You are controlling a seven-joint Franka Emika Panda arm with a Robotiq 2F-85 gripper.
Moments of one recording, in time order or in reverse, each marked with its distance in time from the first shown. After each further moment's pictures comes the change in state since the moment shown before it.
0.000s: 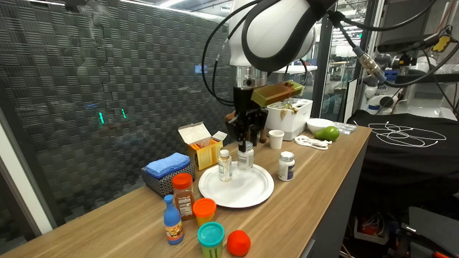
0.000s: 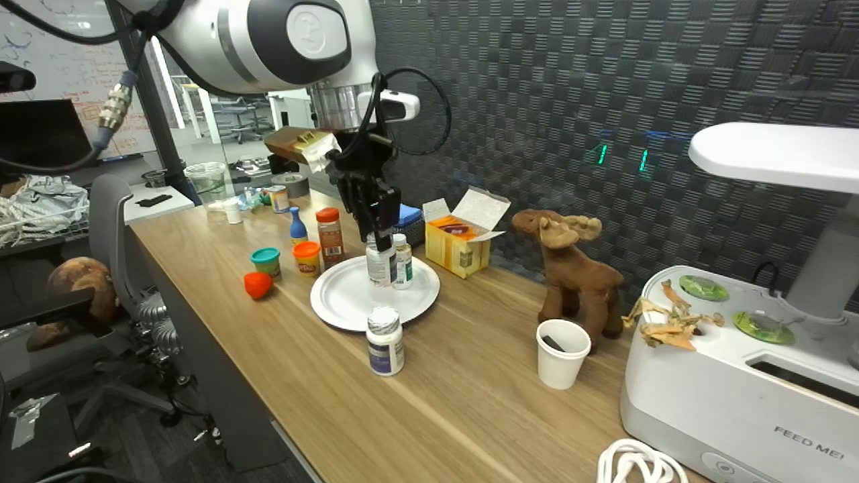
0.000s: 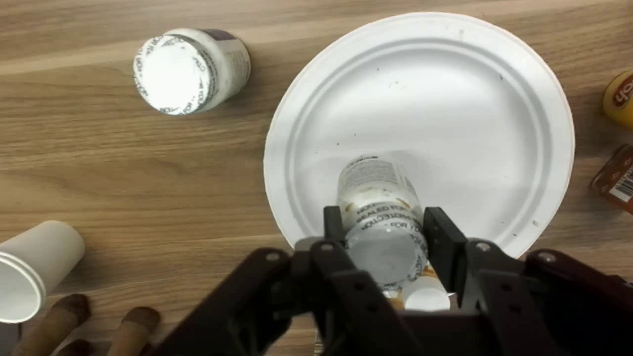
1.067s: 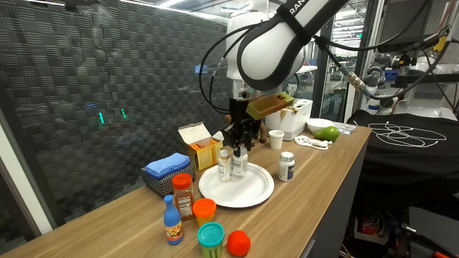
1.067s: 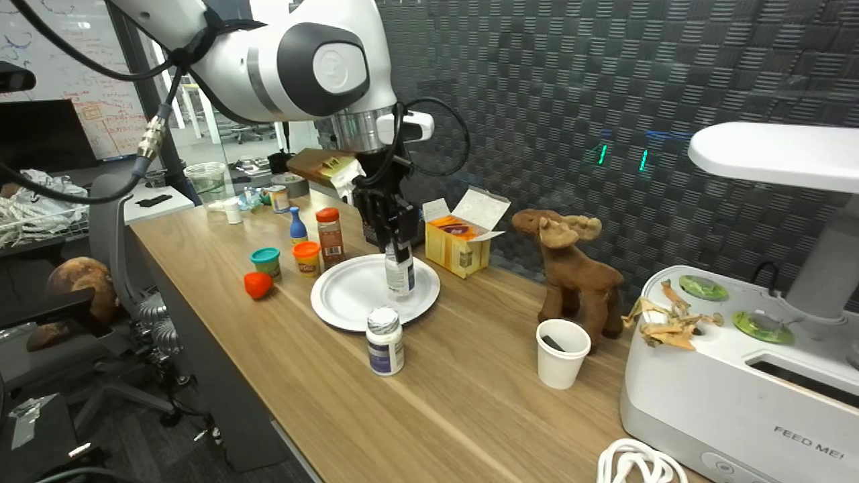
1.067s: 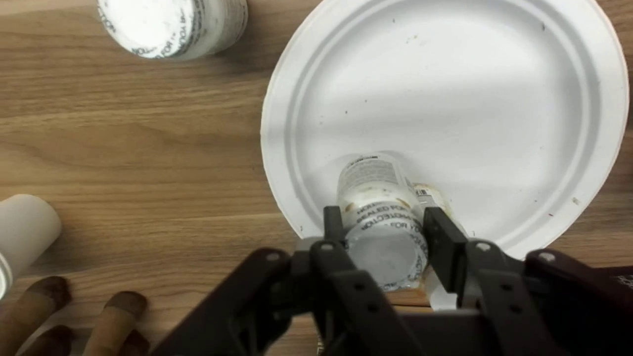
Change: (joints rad) arm 0.002 0.090 -0.022 0.043 -0.017 0.089 -0.016
